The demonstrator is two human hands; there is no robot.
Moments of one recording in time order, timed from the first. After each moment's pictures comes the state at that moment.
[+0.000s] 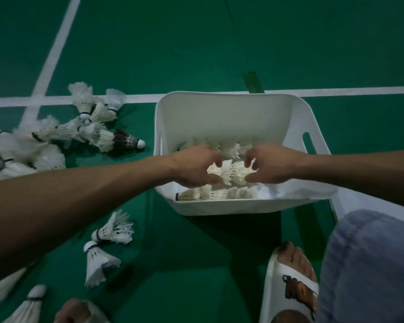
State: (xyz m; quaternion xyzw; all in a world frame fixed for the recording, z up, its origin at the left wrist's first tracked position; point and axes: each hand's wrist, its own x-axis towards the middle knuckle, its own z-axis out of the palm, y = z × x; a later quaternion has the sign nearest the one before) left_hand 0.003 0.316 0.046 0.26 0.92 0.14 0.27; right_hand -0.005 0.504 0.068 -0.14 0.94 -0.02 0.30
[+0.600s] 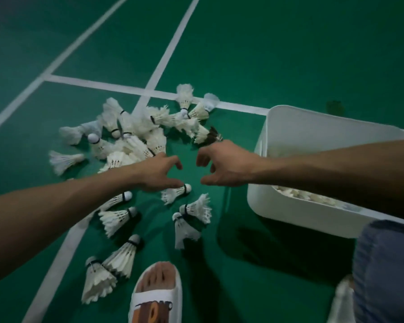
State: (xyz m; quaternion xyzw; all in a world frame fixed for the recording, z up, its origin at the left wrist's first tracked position) left_hand 0.114 0.070 0.045 -0.03 0.95 0.17 0.27; right_hand 0.053 0.252 0.091 -0.42 0.87 -0.11 0.21
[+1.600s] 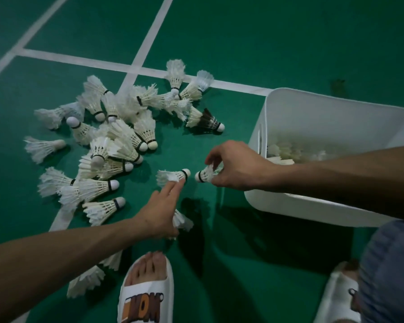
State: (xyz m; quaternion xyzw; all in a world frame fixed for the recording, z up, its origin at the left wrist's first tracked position) left_hand 0.177 0.115 -0.051 -0.01 0.95 0.20 0.25; right_hand 0.056 0.279 0.062 -0.32 0.90 -0.16 0.25
